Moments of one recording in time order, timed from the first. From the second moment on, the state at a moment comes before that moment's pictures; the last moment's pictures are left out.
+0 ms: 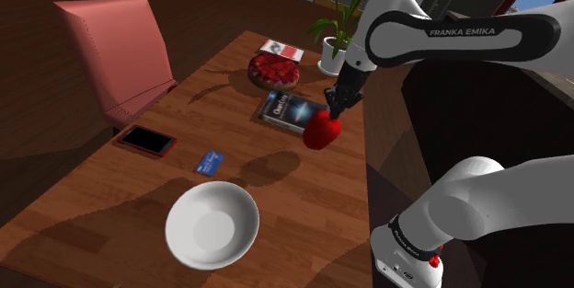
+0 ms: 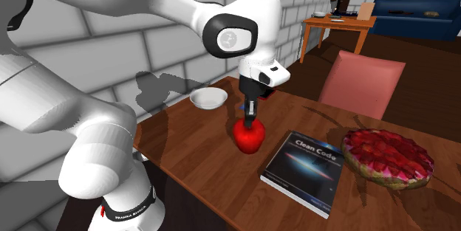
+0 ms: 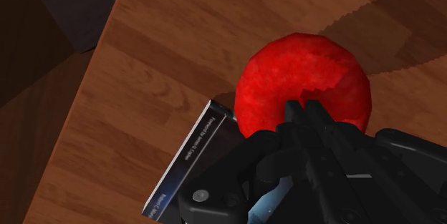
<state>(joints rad) -0.08 -0.55 0.06 -2.56 0.11 1.98 0.36</state>
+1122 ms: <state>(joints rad) -0.08 -0.59 0.05 -2.36 0.09 1.75 0.37</state>
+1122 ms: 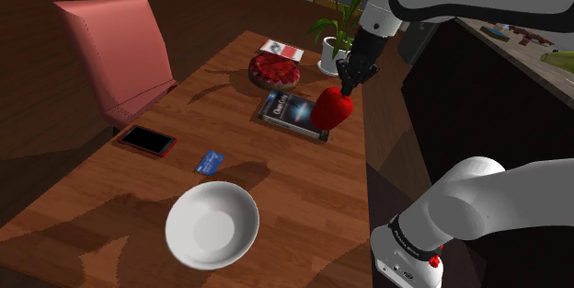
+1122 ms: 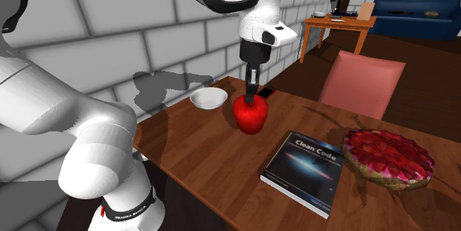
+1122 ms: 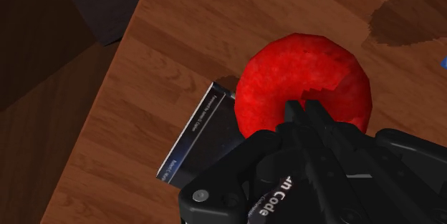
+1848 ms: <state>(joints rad) -0.08 -0.57 0.05 -2.19 0.09 1.60 0.39</state>
